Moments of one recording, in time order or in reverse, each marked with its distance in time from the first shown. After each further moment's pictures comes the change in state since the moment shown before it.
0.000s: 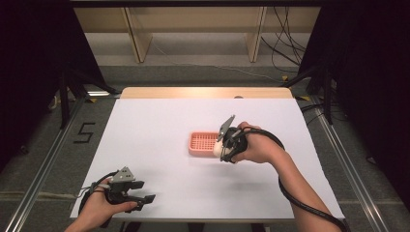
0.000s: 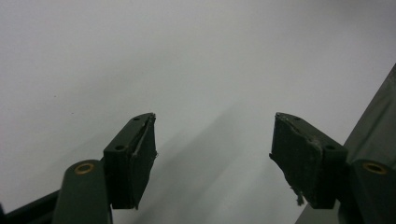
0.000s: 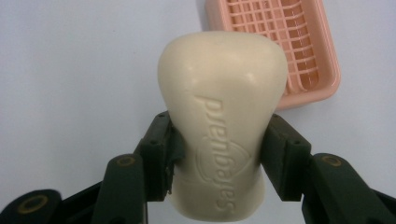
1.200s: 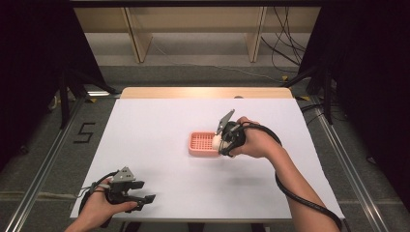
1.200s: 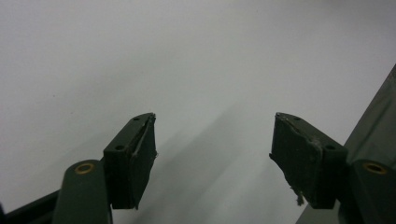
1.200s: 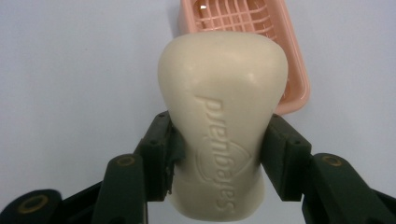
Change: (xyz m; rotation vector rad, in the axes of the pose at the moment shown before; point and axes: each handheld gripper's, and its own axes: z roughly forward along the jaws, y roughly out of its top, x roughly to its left) left arm 0.000 0.000 0.001 0.002 0.001 -0.014; right arm -0.015 0.006 0.002 -0.037 -0.035 0.039
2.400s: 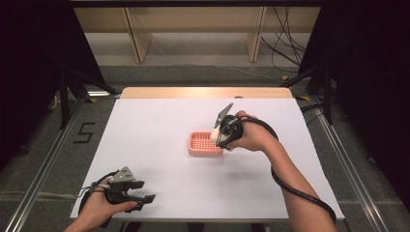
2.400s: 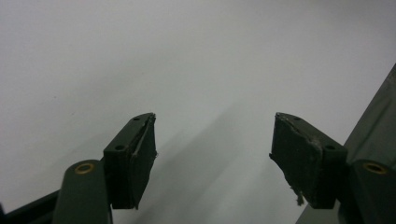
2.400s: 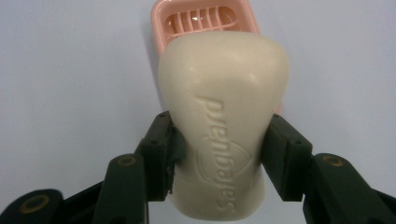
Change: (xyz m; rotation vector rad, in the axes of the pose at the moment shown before) left arm 0.001 0.001 -0.001 0.001 -0.006 0.016; right arm -0.017 0.010 0.003 -0.015 -0.025 0.016
